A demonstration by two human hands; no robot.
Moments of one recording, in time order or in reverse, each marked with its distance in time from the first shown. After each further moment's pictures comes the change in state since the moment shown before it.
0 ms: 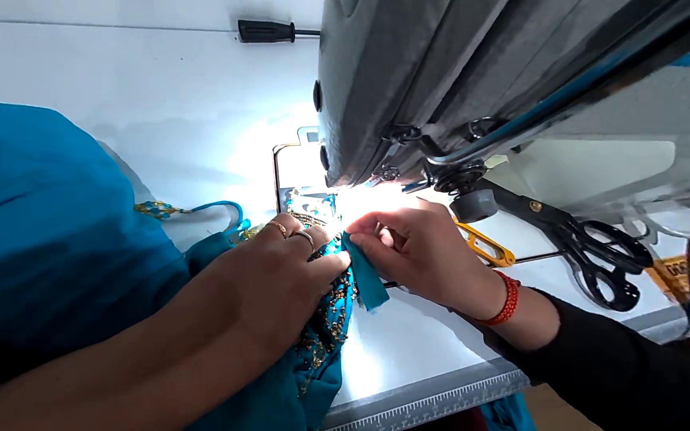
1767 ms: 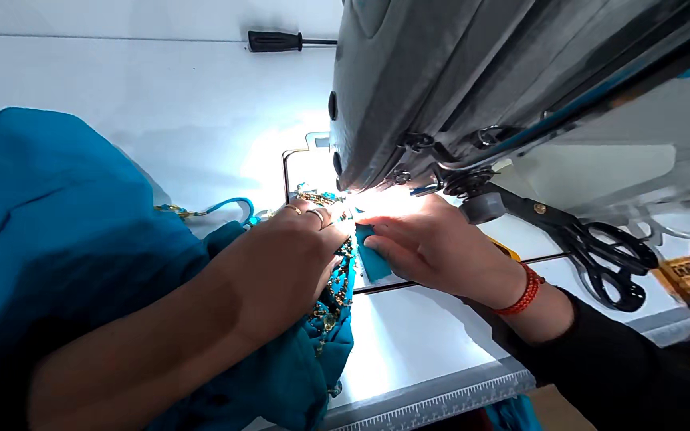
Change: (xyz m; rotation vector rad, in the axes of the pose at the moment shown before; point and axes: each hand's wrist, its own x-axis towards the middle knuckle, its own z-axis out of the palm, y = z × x) left_hand 0.052 0.025 -0.051 -0.148 -0.483 -0.352; right_hand -0.003 0.021 -0.010 -0.291 -0.110 -0.184
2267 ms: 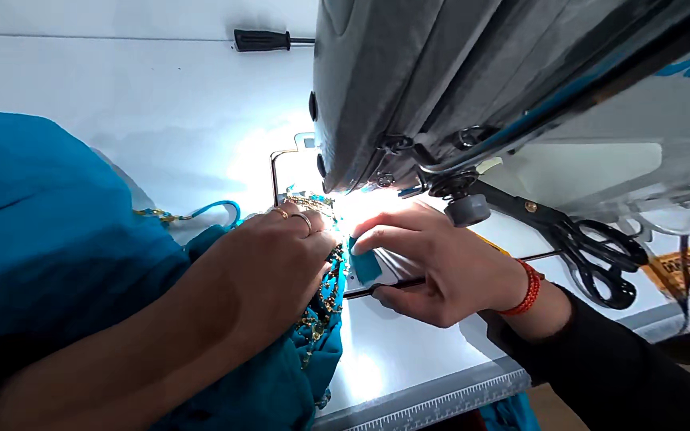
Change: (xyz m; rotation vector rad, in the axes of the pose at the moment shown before) left_hand 0.000 -0.043 0.044 0.087 0.449 0.284; right_hand -0.004 -0.001 -0.015 0.142 -0.129 -0.148
